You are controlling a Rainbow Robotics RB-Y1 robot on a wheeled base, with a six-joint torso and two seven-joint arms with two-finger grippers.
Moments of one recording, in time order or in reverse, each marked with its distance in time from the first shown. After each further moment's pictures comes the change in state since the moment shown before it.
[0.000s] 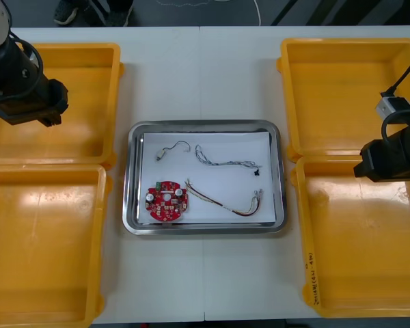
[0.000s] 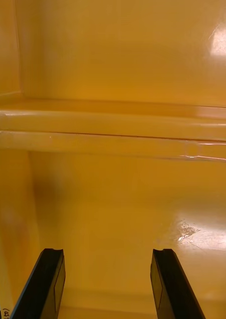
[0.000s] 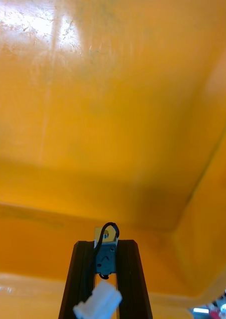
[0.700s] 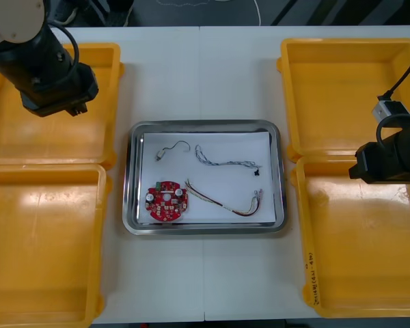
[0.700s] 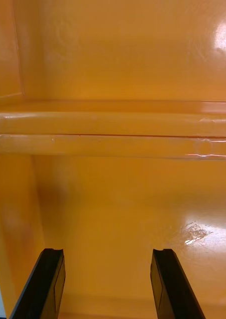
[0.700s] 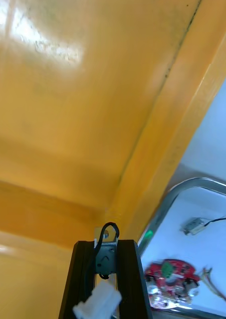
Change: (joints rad) right arm 0.013 0.053 -0.010 0.000 0.047 0.000 0.000; left arm -0.053 0.001 -0.172 -0.208 0.071 0.049 0.437
